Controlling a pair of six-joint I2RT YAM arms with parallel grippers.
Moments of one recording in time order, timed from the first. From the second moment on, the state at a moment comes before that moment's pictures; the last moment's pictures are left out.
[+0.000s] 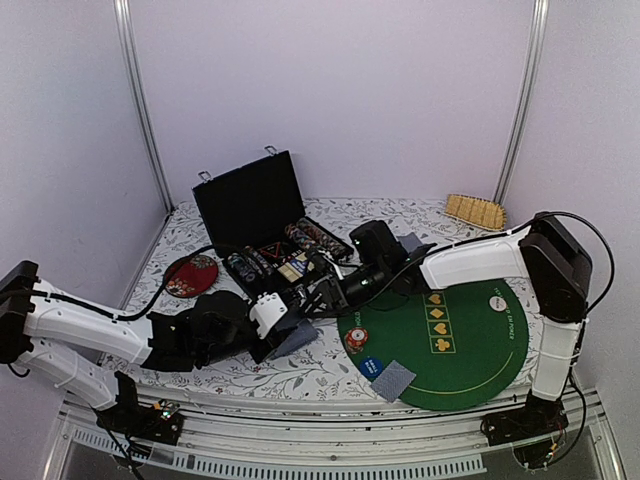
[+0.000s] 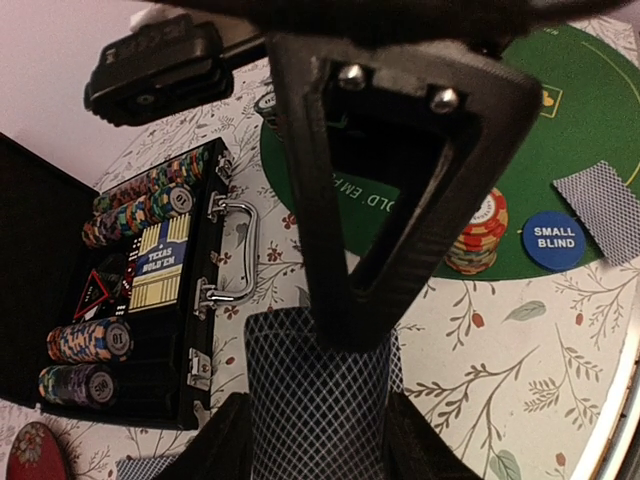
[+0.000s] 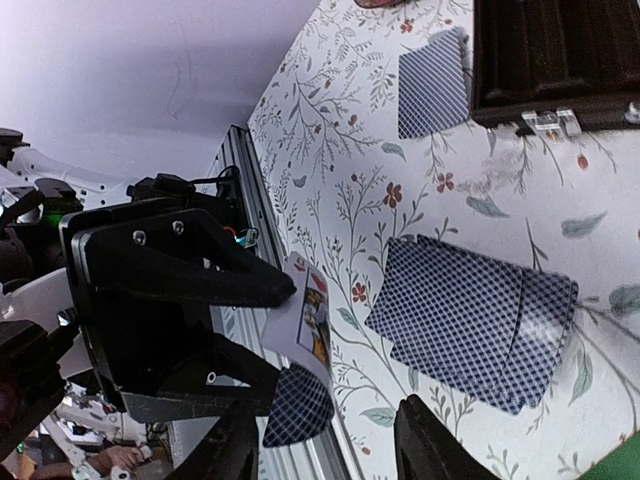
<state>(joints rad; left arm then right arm) -1.15 1.31 0.51 0.30 -0.38 0.16 0.87 1.93 1.22 0.04 -0.79 0.55</state>
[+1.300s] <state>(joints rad) -0.64 1.21 0.60 -0.26 -0.32 -0.80 0.88 2.13 1.33 0.07 -0.71 0.64</state>
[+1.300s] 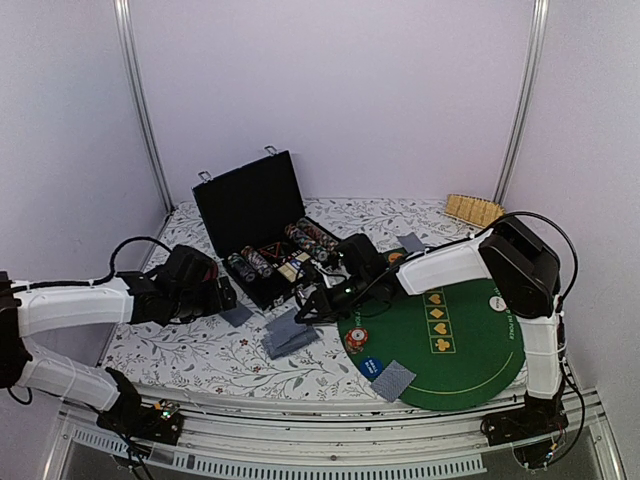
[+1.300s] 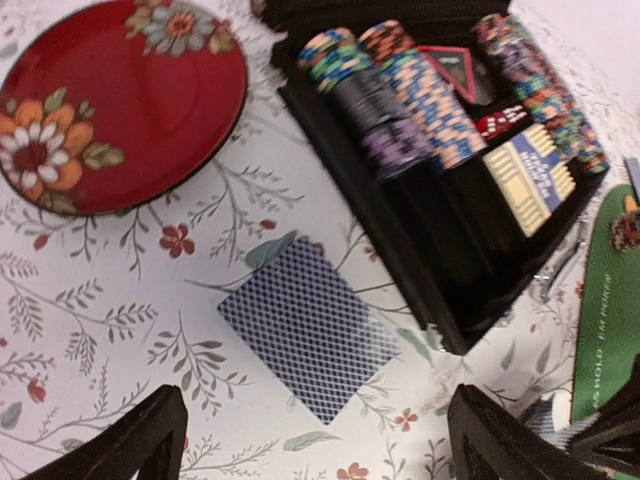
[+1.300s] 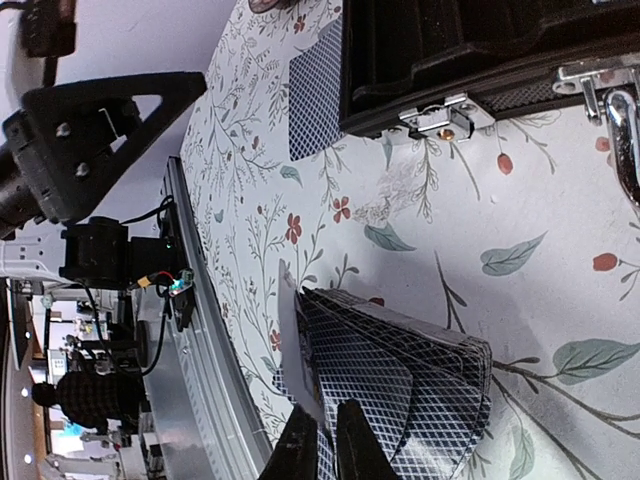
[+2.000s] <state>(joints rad) -0.65 1.56 0.71 -0.28 -0.39 -1.14 0.88 1.92 1.33 -0.24 -0.31 0.44</state>
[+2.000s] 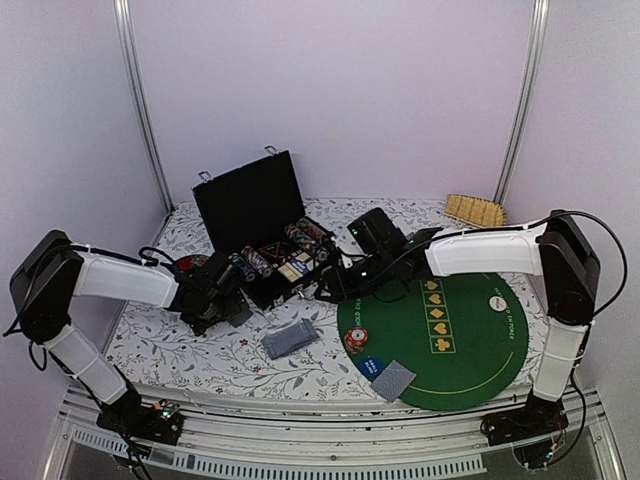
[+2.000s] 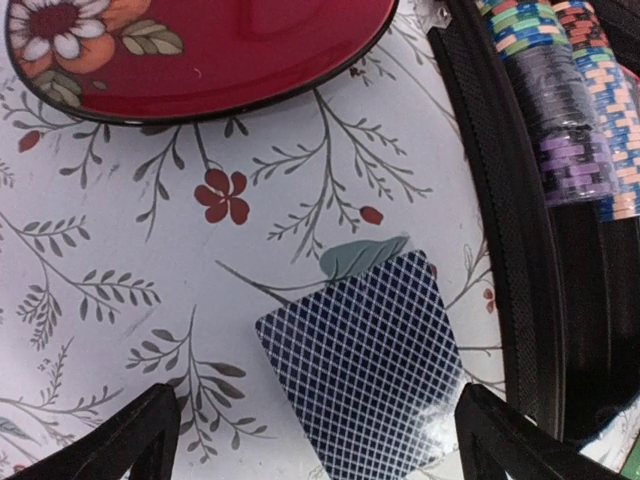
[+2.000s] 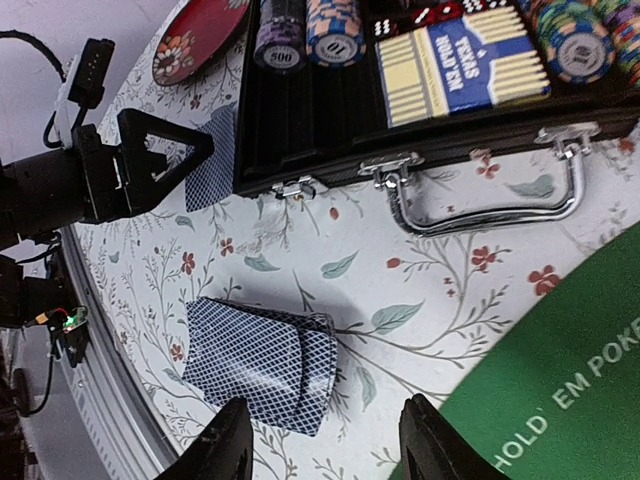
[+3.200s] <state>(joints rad) -0.75 1.77 0.95 -0.54 -0.59 -1.34 0.88 1.81 1.24 -0.28 -0.19 0.27</state>
